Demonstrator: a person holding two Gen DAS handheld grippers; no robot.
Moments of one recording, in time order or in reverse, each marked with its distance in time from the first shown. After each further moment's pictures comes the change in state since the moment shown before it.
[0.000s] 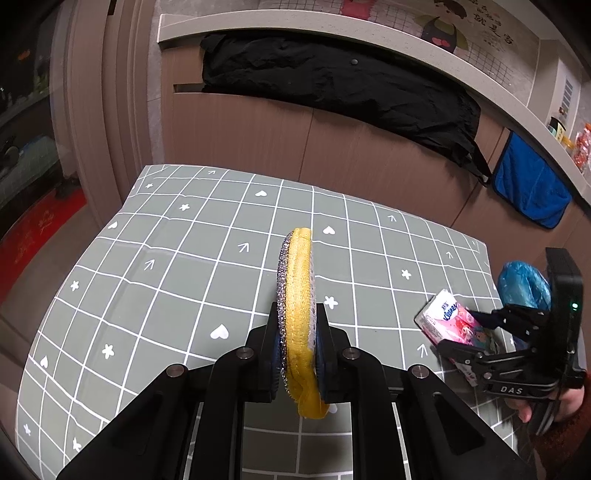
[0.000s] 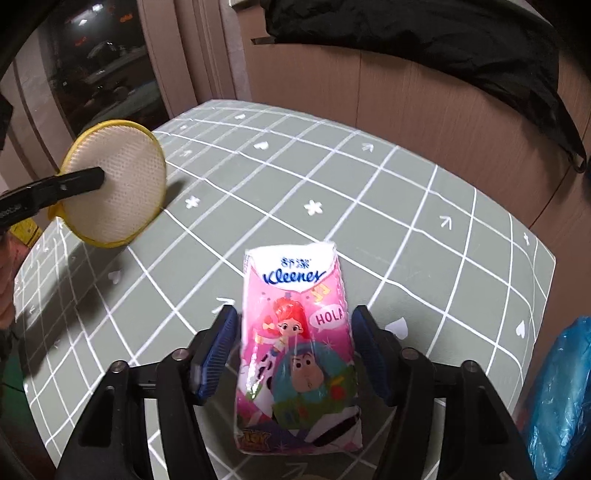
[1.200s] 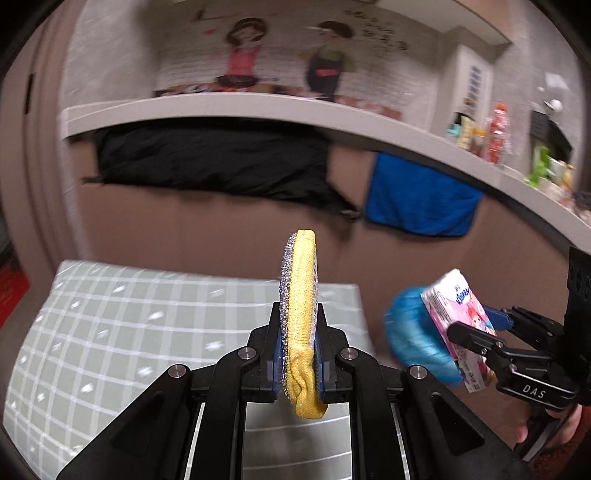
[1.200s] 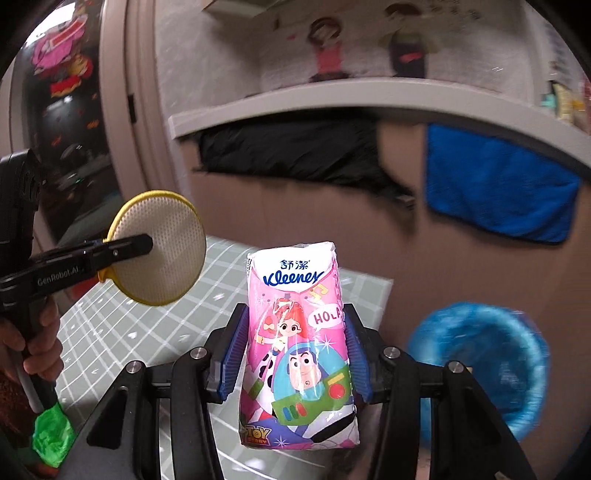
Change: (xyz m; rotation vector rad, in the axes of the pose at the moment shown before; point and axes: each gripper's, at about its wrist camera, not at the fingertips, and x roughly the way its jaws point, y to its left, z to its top) left arm -0.072 -0.226 0.034 0.204 -0.183 -0.224; right arm -0.224 -0.097 -0.071 0.204 -0.418 -0.173
